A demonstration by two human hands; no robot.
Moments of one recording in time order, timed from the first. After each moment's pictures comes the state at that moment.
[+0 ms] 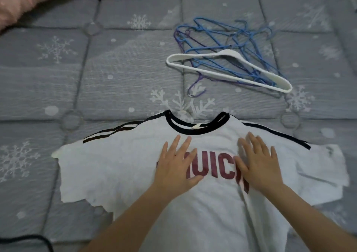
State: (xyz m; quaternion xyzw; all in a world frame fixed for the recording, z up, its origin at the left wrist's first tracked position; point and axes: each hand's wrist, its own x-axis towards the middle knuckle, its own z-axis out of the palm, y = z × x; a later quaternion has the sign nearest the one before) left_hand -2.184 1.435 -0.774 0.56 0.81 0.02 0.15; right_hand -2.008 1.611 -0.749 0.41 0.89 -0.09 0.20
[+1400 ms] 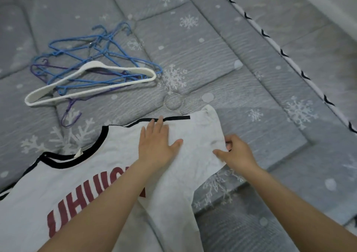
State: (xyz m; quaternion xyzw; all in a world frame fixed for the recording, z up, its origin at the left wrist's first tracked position) left_hand -2.016 1.659 -0.755 0.59 0.77 -0.02 0.23; right_hand -1.793 1.702 -0.749 0.69 0.58 -0.42 -0.04
